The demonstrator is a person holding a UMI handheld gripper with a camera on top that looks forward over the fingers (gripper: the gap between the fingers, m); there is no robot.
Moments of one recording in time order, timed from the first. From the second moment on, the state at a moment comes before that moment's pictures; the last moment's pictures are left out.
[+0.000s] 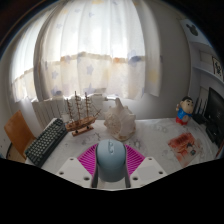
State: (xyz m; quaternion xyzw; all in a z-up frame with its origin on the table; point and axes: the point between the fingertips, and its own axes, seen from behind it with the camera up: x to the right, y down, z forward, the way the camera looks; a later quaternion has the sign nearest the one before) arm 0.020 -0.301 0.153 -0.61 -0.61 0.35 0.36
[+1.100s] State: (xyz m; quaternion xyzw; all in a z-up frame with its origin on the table) arm 0.046 0.153 0.109 -0.66 -0.62 0.27 0.32
